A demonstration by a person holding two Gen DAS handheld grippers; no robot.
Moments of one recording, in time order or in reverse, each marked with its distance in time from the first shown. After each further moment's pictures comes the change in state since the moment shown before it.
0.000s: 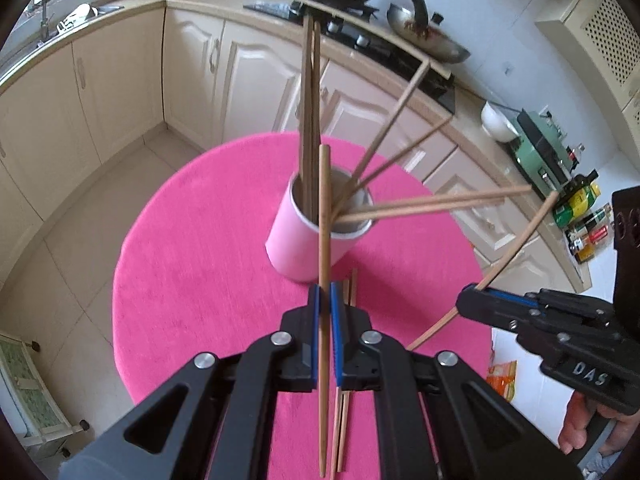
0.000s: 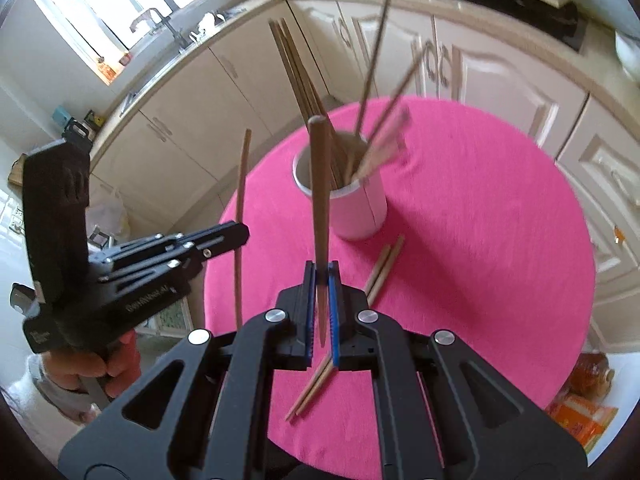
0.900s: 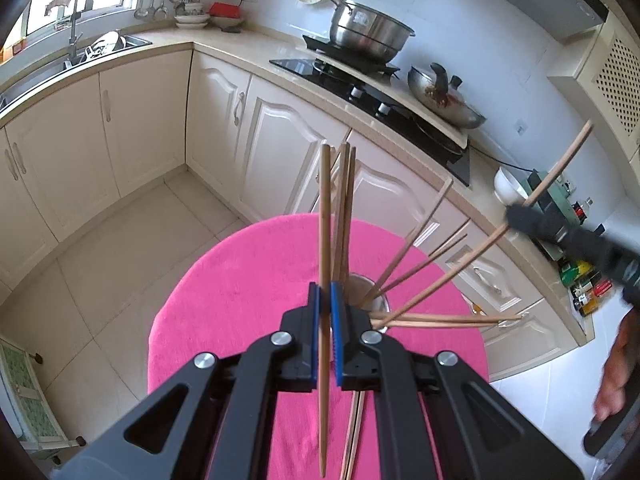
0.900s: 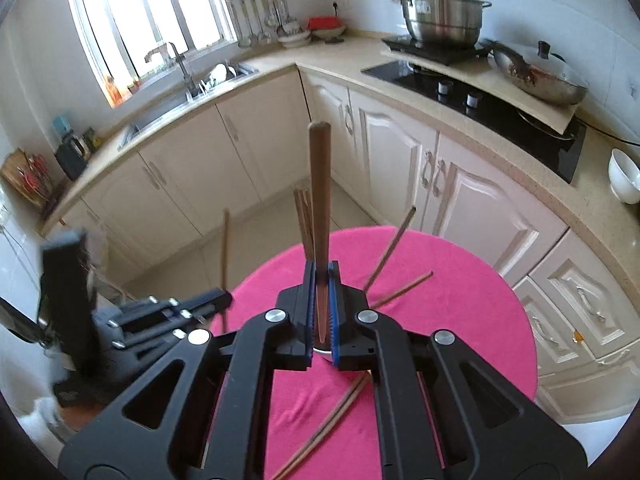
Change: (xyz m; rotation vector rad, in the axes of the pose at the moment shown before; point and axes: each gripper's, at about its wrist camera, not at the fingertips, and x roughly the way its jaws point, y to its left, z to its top) left arm -0.033 0.011 0.066 -0.051 -0.167 0.045; right arm -0.044 0.036 0.105 -0.145 -0.195 -0.107
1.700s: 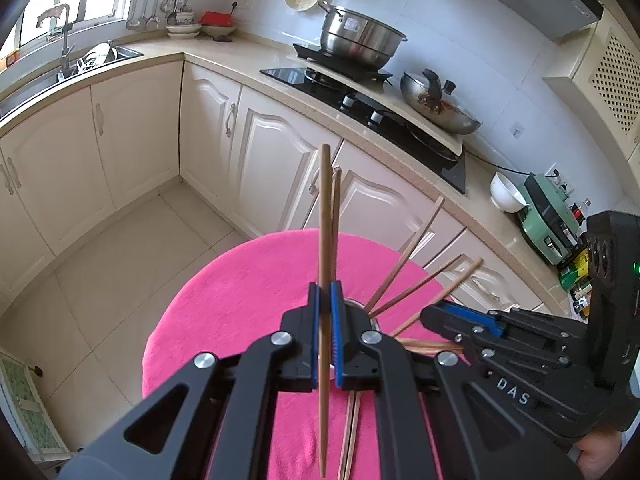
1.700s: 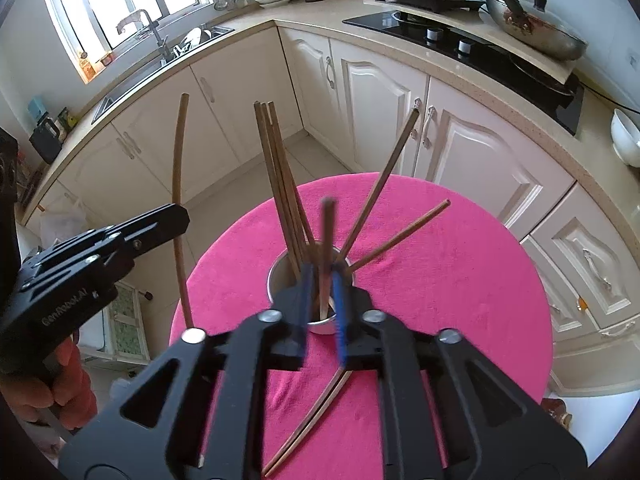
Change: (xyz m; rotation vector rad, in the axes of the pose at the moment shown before) left arm 0.007 -0.015 0.019 0.023 -0.028 -0.011; right arm 0.054 -0.009 -0.037 0.046 0.114 -0.048
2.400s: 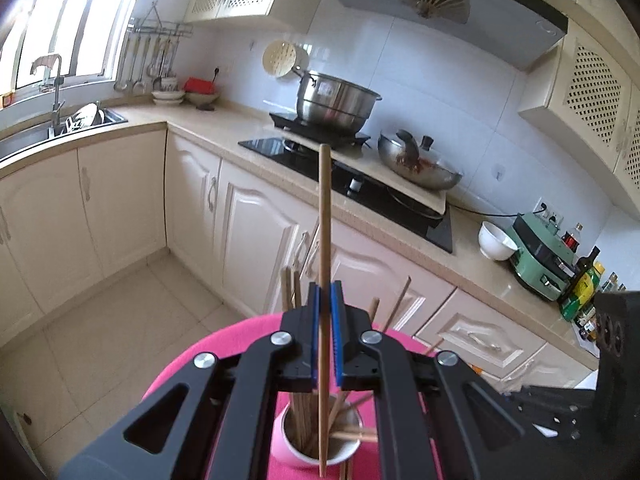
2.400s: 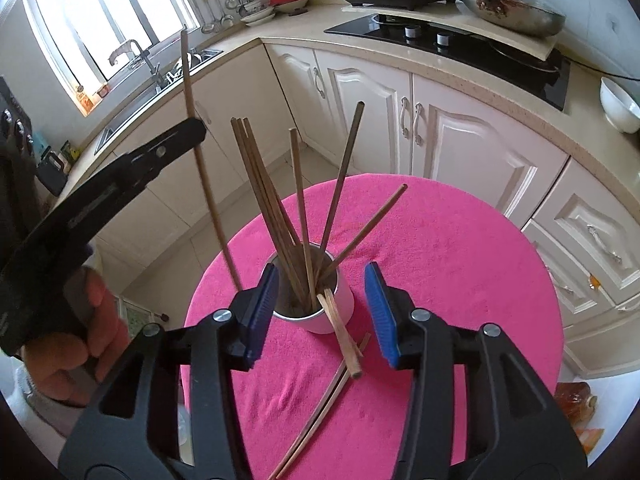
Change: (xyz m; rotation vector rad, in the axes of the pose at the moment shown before) left arm 0.016 -0.031 0.030 0.067 -0.269 -0.029; right arm -0.011 -0.030 -0.009 0.100 -0.041 0.043
